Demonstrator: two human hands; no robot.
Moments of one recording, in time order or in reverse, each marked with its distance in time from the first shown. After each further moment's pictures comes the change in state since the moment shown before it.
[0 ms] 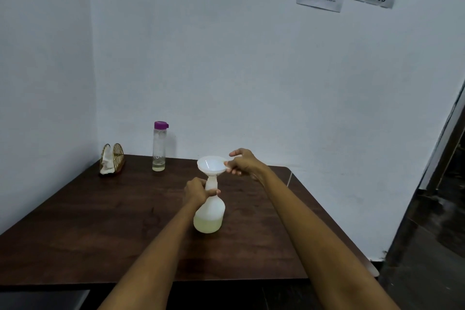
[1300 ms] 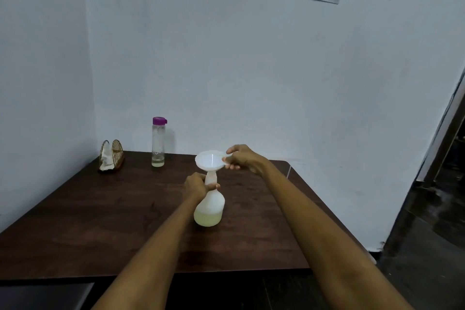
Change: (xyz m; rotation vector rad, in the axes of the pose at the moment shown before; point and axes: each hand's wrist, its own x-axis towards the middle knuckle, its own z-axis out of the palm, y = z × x) left_hand -0.002 0.001 0.000 0.049 0.016 0.002; right_hand -0.011 -0.008 0.000 0.025 -0.084 -0.015
